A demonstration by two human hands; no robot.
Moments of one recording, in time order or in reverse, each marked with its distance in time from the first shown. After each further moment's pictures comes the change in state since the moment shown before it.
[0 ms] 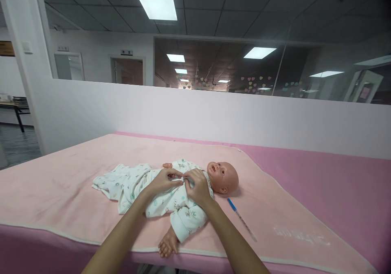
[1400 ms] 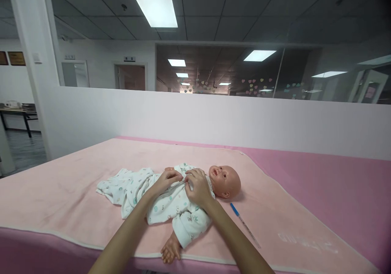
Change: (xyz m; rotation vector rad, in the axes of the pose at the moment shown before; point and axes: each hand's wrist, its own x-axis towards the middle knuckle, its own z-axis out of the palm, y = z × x) left_hand 0.004 -0.001 -0.006 -0.124 0.044 0.028; right_hand 0.013 -0.006 -0.005 -0.138 -0.093 -0.045
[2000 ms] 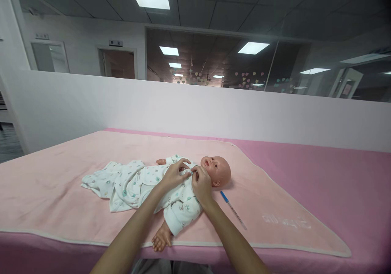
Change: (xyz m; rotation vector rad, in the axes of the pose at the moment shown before) left_hand 0.016 0.016 0.055 0.167 0.025 0.123; right_hand -0.030 0.019 -0.002 0.072 0.254 0.345
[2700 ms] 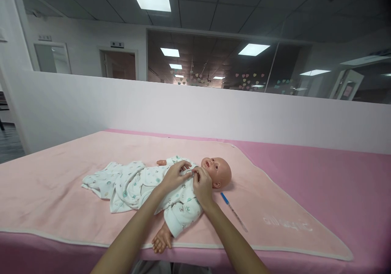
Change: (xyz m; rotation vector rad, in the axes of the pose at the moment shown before) left_hand 0.001 -0.001 -0.001 0.064 0.043 0.059; right_hand -0.001 0.001 0.000 0.044 0.020 0.009
